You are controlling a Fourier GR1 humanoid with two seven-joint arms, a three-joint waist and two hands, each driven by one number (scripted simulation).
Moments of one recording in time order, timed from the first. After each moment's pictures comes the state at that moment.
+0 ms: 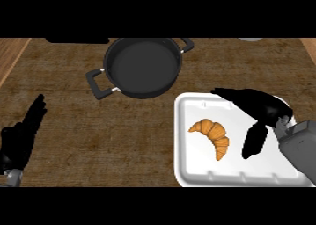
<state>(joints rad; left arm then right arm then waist) -0.01 0.59 -0.24 -1.50 0.24 0.35 0.07 -0.52 -0.65 0.52 -1.51 0.19 0.48 0.43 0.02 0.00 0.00</state>
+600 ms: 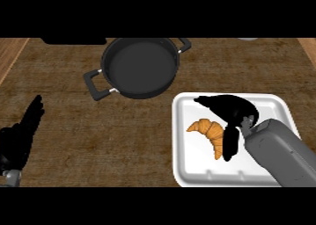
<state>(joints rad) 0.01 0.54 -0.16 -1.49 0.18 0.30 0.08 -0.56 -0.45 0.53 -1.44 0.33 0.64 0.57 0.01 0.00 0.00</state>
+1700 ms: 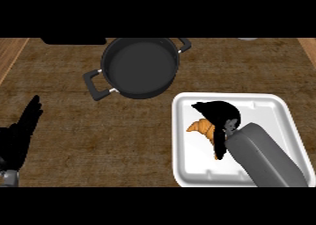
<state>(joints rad) 0.03 0.44 -0.03 -1.51 0.06 0.17 0.11 -0.52 -0.27 0.46 -1.22 0.68 0.67 0.45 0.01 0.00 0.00</state>
